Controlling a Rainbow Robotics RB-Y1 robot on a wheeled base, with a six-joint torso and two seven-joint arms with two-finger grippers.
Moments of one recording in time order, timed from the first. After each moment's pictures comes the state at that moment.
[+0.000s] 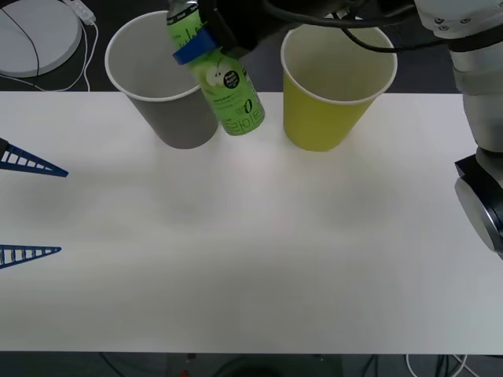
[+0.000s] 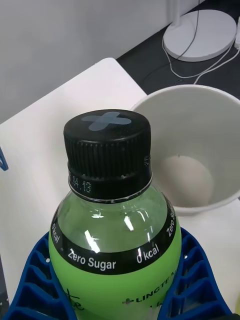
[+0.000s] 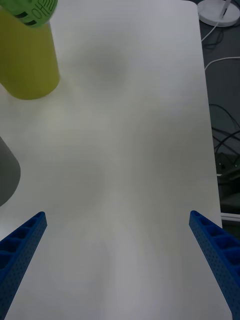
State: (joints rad) right arm -1.16 -0.41 0.26 -1.70 2.06 -1.50 -1.51; left arm 0.21 1.32 0.30 -1.90 -1.00 -1.23 0.05
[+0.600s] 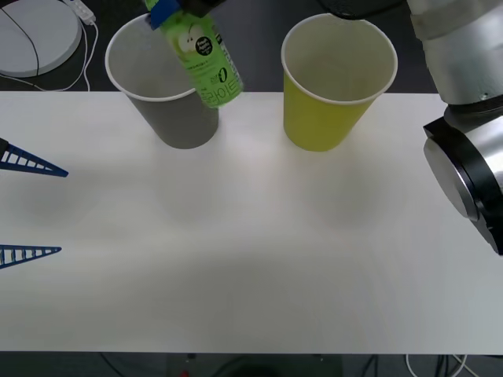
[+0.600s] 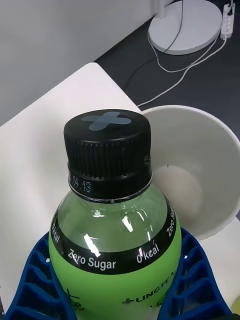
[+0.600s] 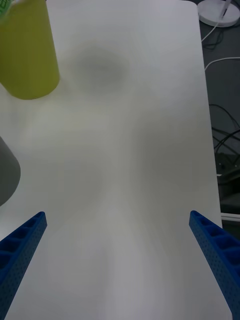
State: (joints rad) right arm -1.36 -0.31 0.27 -1.41 2.15 -1.50 -1.51; left arm 0.21 1.32 0.30 -1.90 -1.00 -1.23 0.05
